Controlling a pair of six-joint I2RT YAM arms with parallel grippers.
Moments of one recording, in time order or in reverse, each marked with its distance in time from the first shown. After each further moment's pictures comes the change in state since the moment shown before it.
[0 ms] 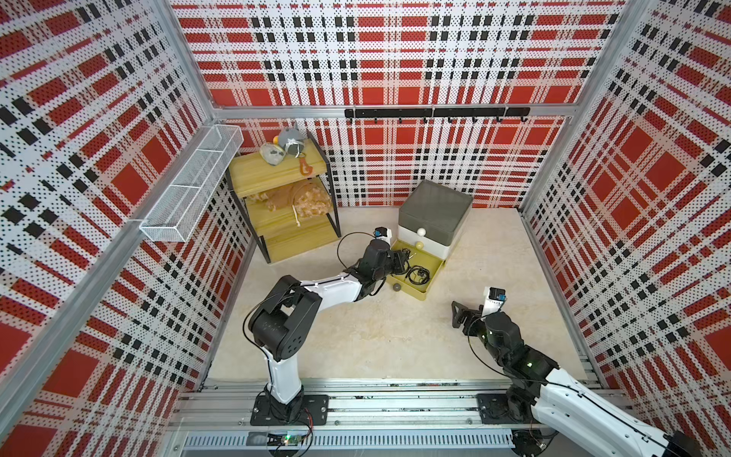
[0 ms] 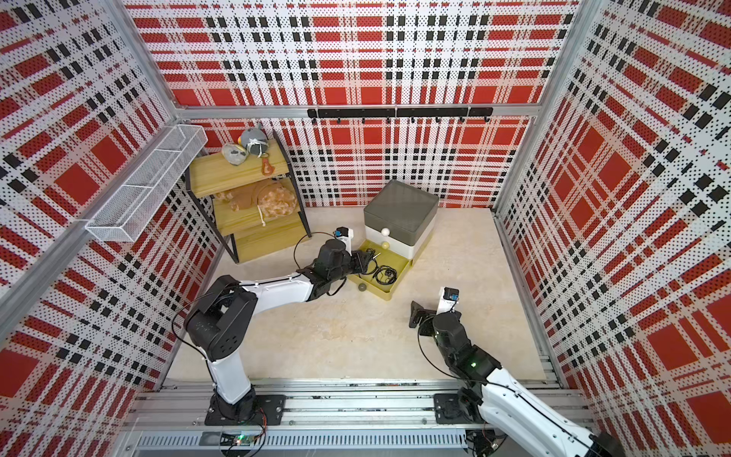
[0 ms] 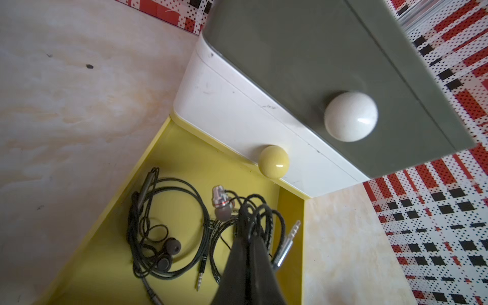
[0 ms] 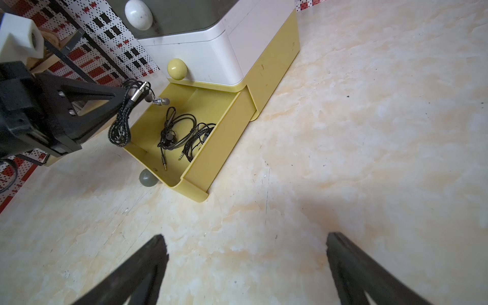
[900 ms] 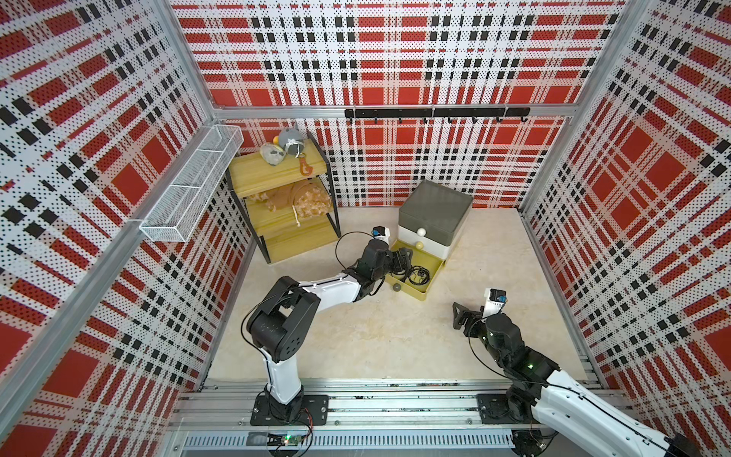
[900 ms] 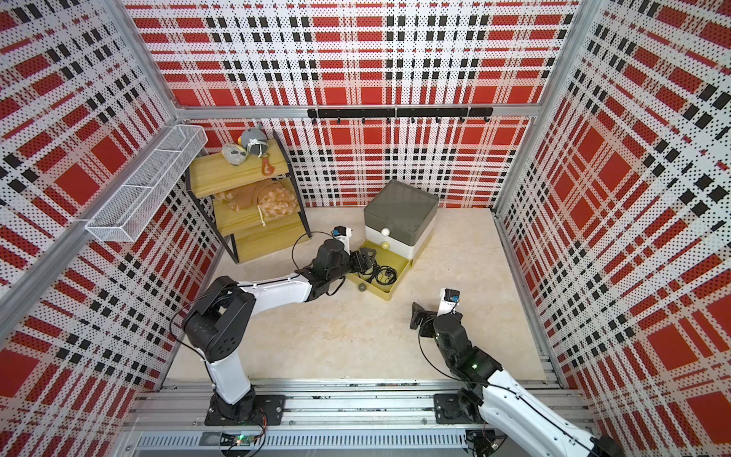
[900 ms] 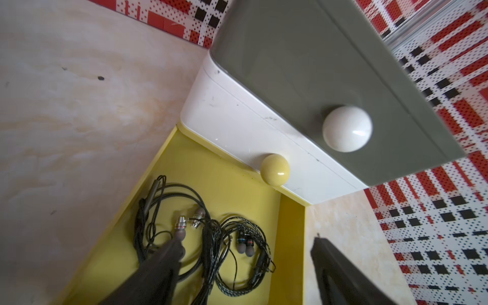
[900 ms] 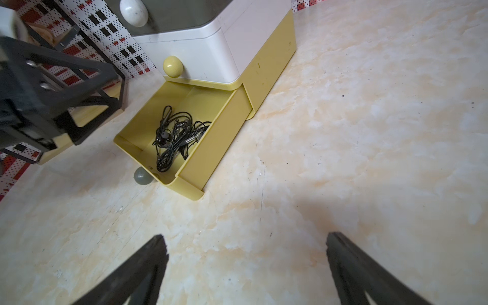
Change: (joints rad) left arm 0.007 -0.076 -0.064 0.026 -0.031 0.000; right arm 0.000 0.016 -0.008 -0.013 0.010 -0.011
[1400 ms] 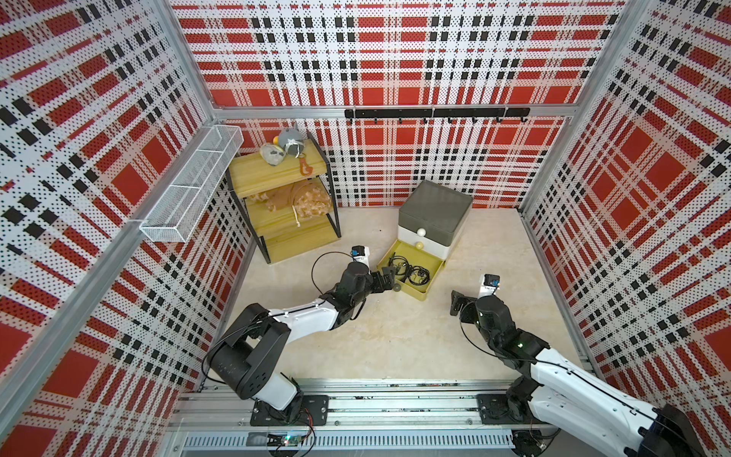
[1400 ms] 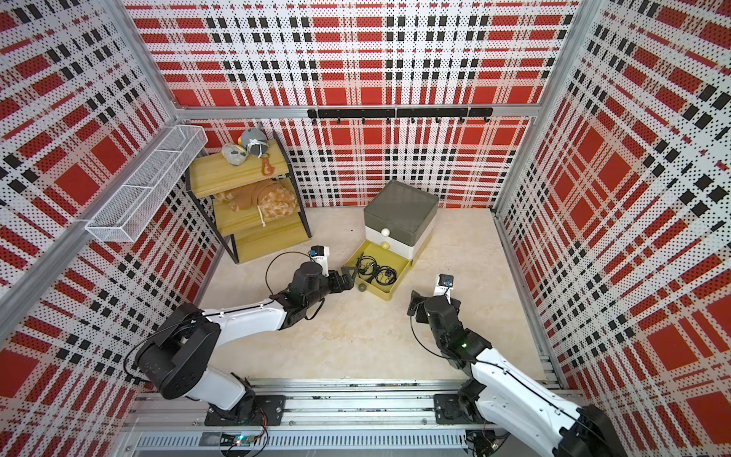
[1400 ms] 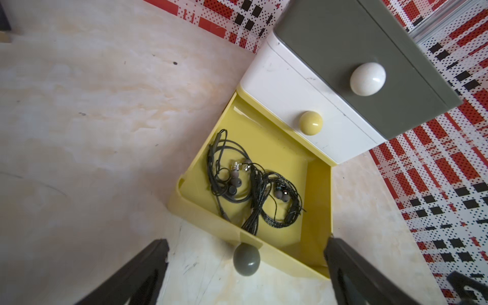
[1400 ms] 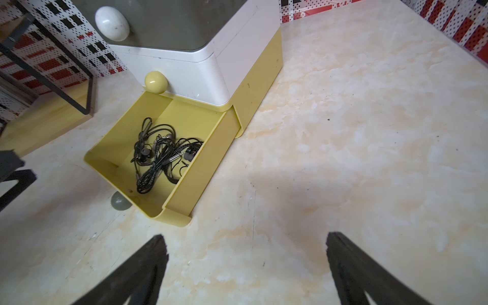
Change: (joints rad) left arm 0.008 -0.260 -0.354 0.058 -0.088 0.026; right arm -0.058 0.256 0.195 -0.005 0.049 -0.069
